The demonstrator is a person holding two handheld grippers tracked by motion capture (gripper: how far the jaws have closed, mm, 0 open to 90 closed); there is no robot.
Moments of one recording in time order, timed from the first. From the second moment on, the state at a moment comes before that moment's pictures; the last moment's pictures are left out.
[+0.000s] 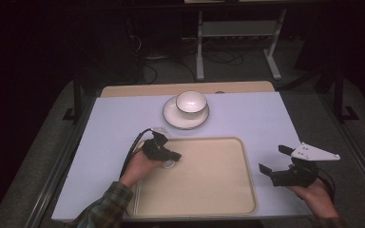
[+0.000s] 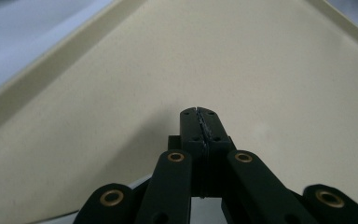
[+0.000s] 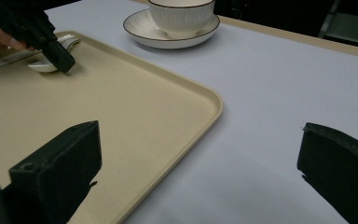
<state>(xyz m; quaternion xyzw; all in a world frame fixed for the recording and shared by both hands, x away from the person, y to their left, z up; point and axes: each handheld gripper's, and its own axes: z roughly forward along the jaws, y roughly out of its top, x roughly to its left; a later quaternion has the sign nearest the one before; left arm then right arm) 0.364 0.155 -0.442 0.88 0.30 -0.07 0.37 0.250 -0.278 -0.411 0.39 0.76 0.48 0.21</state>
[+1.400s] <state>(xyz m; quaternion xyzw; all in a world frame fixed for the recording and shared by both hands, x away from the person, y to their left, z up) 0.331 0.212 -0.436 0.87 0.32 -0.06 0.37 0.250 -0.276 -0.411 0.38 0.76 0.48 0.21</state>
